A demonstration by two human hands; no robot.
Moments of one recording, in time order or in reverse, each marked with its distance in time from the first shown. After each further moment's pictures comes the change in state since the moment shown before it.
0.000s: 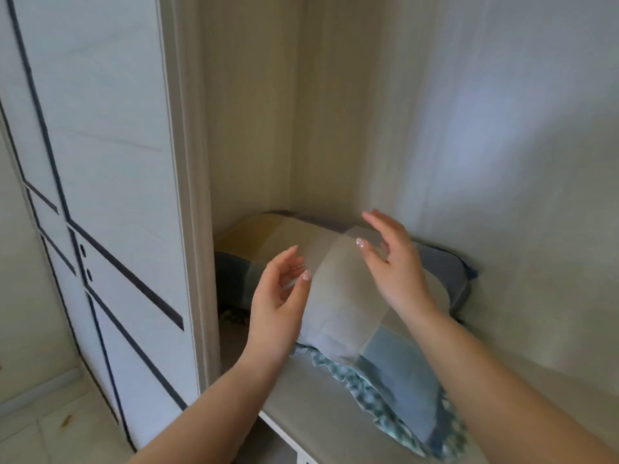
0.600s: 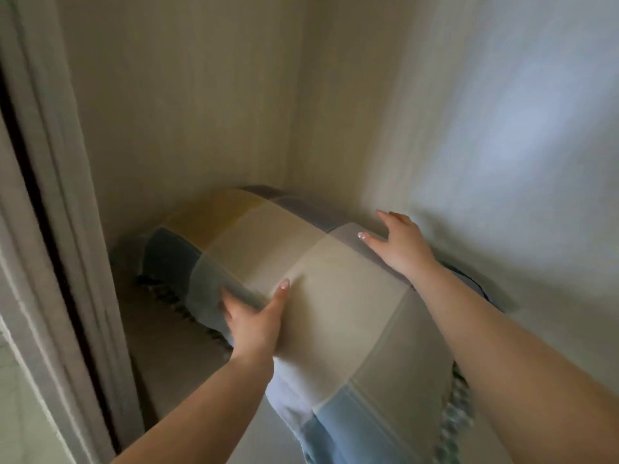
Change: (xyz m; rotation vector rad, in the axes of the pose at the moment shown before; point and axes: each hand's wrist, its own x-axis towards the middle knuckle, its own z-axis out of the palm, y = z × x) left_hand 0.080 -0.135 0.088 -0.053 0.444 -0.747; right_hand 0.140 0.184 0.000 -0.595 -0.412 0.225
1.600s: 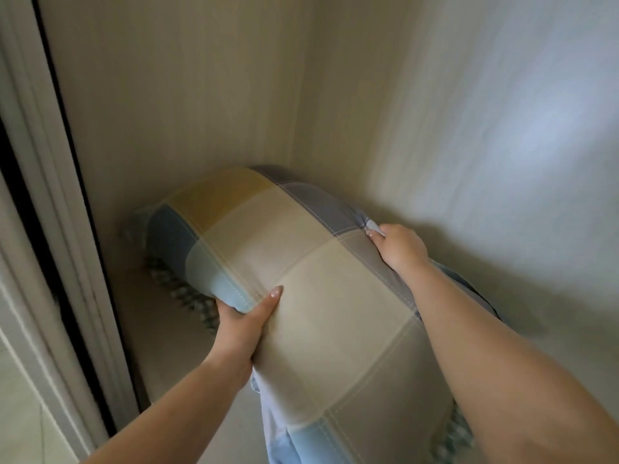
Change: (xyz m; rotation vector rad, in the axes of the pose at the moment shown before) left_hand -0.019 -0.014 -0.006 -0.209 -0.165 0.031; right_hand 0.022 0.036 0.023 -0.065 -0.011 0.010
